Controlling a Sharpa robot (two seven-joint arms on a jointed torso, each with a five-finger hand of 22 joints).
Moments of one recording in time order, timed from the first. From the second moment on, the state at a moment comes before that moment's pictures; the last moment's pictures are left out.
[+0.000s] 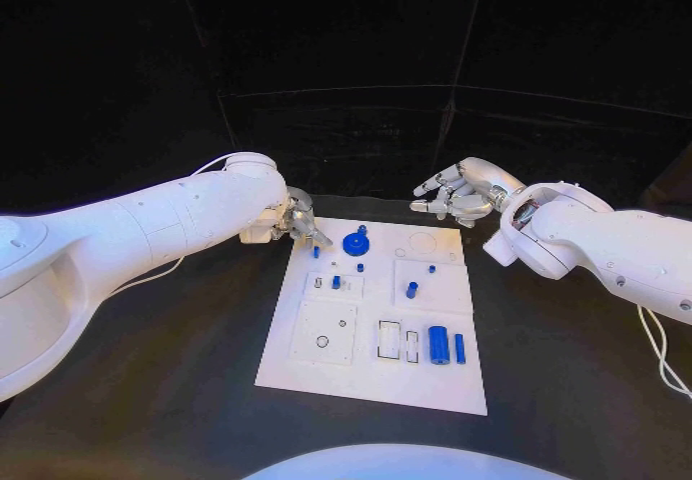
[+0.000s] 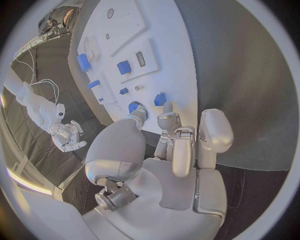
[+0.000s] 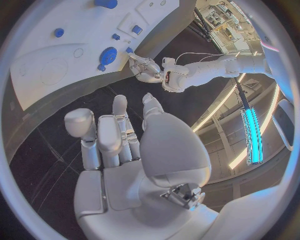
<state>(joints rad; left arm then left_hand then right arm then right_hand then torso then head) 1.33 -0.43 -0.12 0.85 -1.14 0.39 -0.32 0.95 0.00 0.08 0.18 0.06 0.89 0.07 0.57 0.45 1.26 0.00 1.11 0.91 1.47 -0.07 1.56 1.31 0.08 1.37 0.04 1.24 1.14 1.25 -0.76 -0.01 1.39 -0.95 -0.28 0.04 1.30 -0.01 -0.11 0.20 0.29 0.90 0.15 0.09 0.07 1.17 0.06 0.69 0.75 1.46 -0.01 1.19 1.06 0.12 1.24 0.09 1.27 0.87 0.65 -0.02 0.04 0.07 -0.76</state>
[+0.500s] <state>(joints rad) 1.33 -0.42 -0.12 0.83 -1.15 0.42 -0.32 0.99 0.01 0.07 0.17 0.06 0.90 0.07 0.58 0.45 1.26 0.00 1.12 0.91 1.47 -0.07 1.56 1.31 0.08 1.37 0.04 1.24 1.14 1.25 -0.76 -0.01 1.39 -0.95 -0.27 0.04 1.30 -0.01 -0.11 0.20 0.29 0.90 0.15 0.09 0.07 1.17 0.06 0.69 0.75 1.46 -0.01 1.19 1.06 0.12 1.24 0.09 1.27 0.87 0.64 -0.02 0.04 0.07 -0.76</state>
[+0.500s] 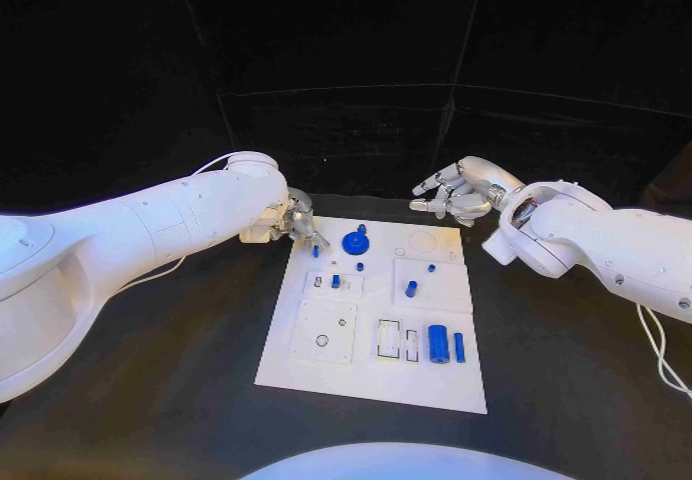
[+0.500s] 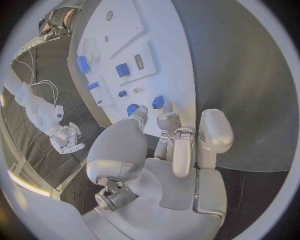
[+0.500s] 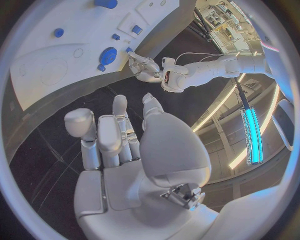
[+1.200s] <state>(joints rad) 1.32 -0.41 -0.12 0.82 -1.18 0.42 -0.32 1.04 0.04 0.08 0.14 0.06 0.91 0.06 0.59 0.45 1.27 -0.01 1.12 0.91 1.47 -0.07 1.56 1.31 0.08 1.37 0.04 1.24 1.15 1.25 -0.76 -0.01 1.39 -0.95 -0.27 0.04 1.30 -0.01 -0.11 0.20 0.29 0.90 0.15 0.09 0.07 1.17 0.06 0.69 0.75 1.46 -0.01 1.19 1.06 0.12 1.24 0.09 1.27 0.87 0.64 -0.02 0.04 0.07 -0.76</state>
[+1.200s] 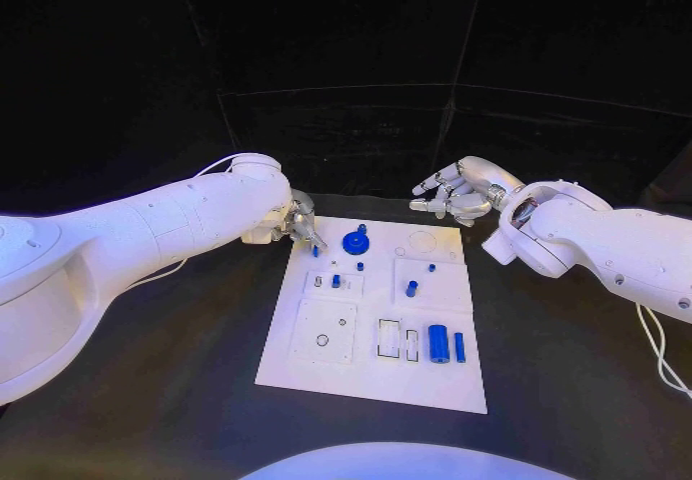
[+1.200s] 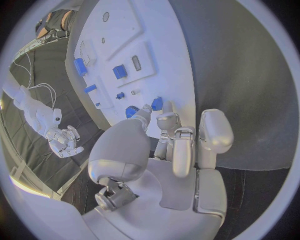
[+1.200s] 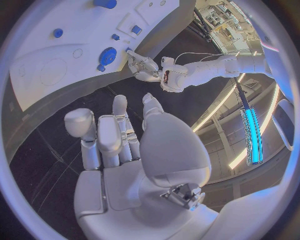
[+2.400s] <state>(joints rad) 1.32 -0.55 -0.12 1.03 -1.17 0.25 -0.32 1.15 0.01 0.47 -0.02 0.05 0.88 0.06 0.66 0.46 1.28 -0.02 1.09 0.88 1.47 -0.08 1.56 1.31 0.08 1.38 0.03 1.24 1.17 1.25 -0.76 -0.01 1.39 -0.95 -0.27 0.04 1.31 0.00 -0.12 0.21 0.31 0.90 0.15 0.09 0.07 1.17 0.06 0.69 0.74 1.46 -0.01 1.19 1.06 0.12 1.24 0.09 1.27 0.86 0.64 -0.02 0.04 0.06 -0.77</state>
